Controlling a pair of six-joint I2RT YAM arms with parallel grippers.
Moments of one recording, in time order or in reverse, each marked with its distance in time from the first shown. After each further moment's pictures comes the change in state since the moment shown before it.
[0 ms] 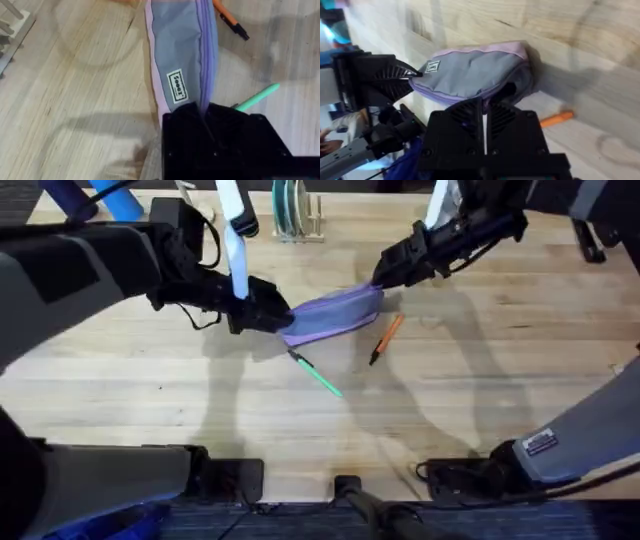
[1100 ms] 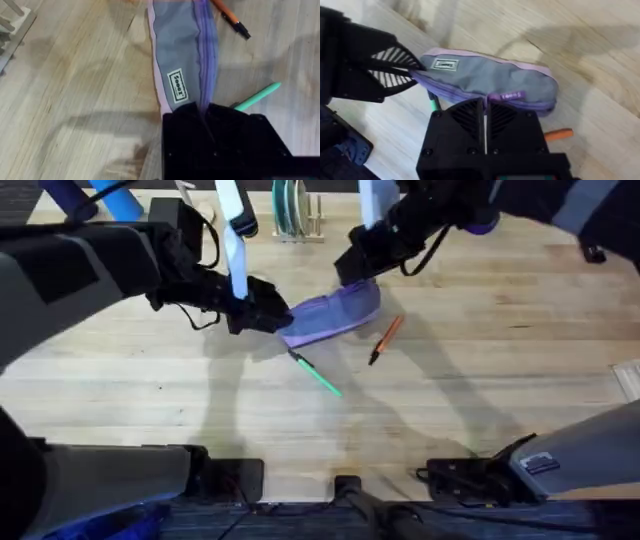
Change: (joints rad) left arm 0.001 0.000 0.000 -0.003 -0.004 0.000; right arm 0.380 -0.129 0.078 0.019 0.479 -0.042
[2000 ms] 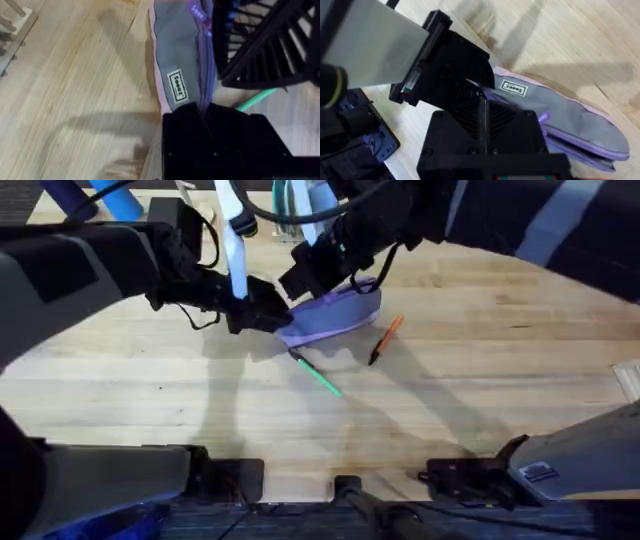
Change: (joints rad) left arm 0.004 0.000 0.000 0.004 0.000 0.000; right arm 0.204 0.000 0.004 0.144 -0.050 0.008
